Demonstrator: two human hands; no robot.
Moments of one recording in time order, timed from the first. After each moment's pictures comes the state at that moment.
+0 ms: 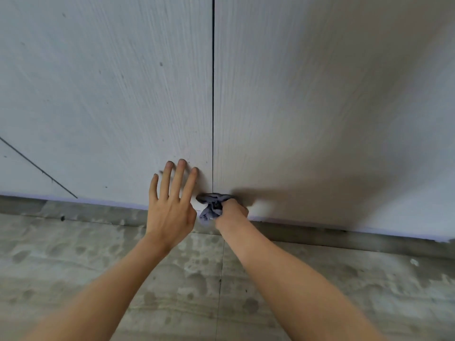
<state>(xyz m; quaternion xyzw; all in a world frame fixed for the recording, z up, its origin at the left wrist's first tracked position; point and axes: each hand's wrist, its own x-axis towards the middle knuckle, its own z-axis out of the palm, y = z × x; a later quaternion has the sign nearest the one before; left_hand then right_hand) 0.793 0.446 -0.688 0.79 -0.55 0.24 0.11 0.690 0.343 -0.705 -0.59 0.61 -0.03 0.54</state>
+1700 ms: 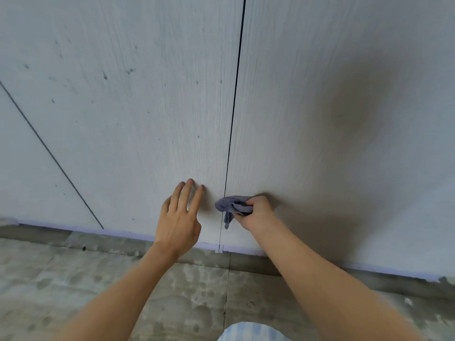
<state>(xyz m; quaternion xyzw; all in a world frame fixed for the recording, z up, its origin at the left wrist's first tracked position) 0.796 0.465 -0.618 0.81 -0.55 0.15 0.13 0.690 0.331 -0.582 -0.14 0.48 -0.28 0.82</state>
